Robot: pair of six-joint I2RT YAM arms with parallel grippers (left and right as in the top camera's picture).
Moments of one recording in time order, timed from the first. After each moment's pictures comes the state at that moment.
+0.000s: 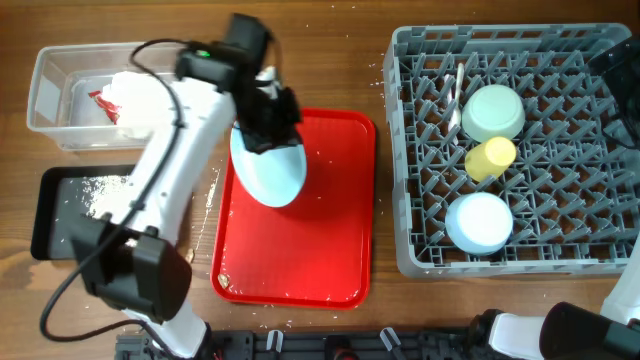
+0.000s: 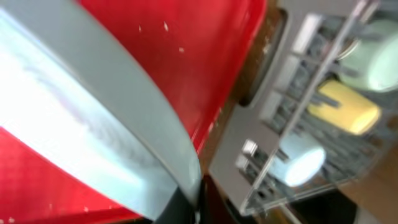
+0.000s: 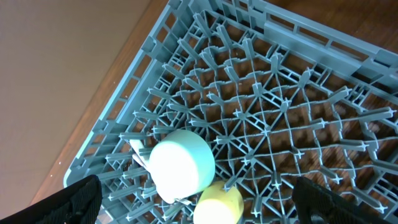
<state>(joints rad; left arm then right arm) -0.35 1.83 1.72 -1.27 0.40 -0.68 -0.40 1.52 1.79 -1.17 0.03 0.62</state>
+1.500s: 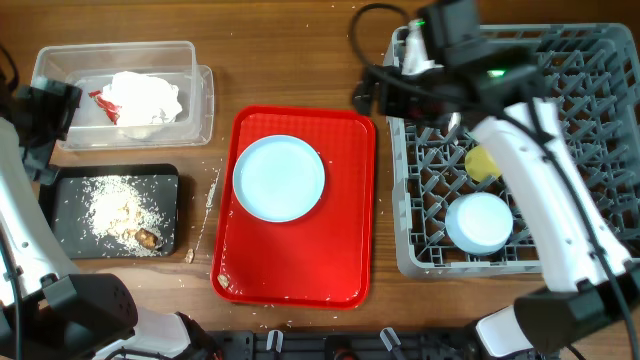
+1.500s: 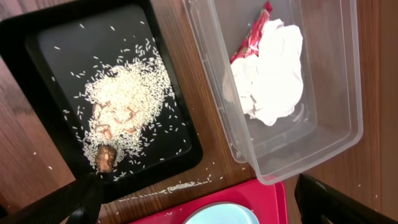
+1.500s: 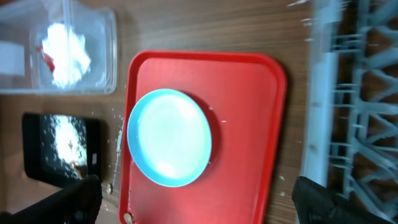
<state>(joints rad) 0.48 1.68 1.84 -1.40 0.02 -0.81 0.40 1.69 1.79 -1.15 -0.22 0.47</state>
